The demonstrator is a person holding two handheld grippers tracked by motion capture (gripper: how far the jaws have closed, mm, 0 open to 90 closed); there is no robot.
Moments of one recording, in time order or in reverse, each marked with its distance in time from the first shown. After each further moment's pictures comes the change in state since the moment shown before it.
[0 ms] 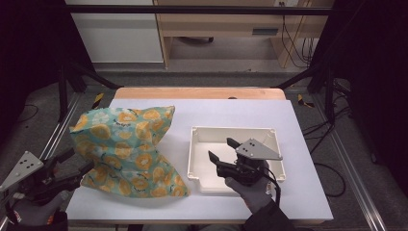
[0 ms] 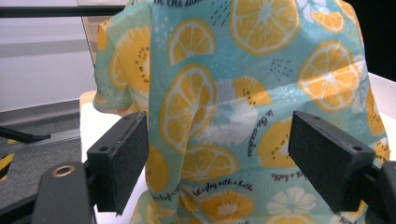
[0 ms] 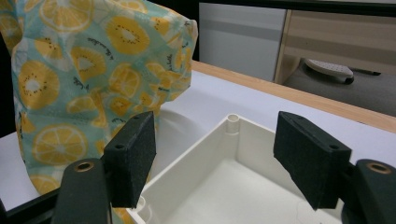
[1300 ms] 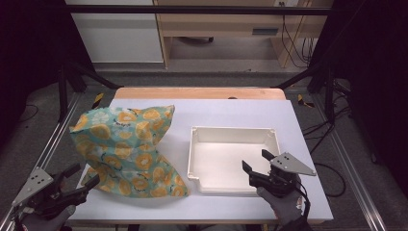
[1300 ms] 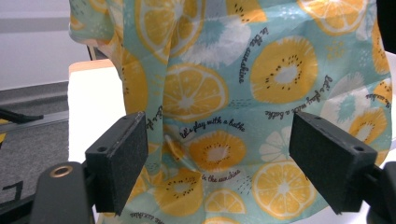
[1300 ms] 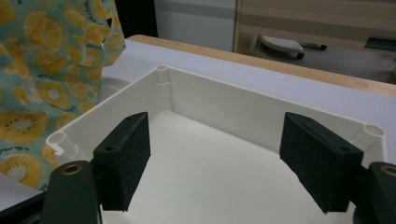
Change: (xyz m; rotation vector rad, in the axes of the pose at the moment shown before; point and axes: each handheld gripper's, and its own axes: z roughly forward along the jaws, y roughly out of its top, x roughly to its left) left arm -0.007 -0.042 -0.003 0.053 -0.010 -0.012; right arm -0.051 -0.049 -0.047 0.053 -0.158 0.044
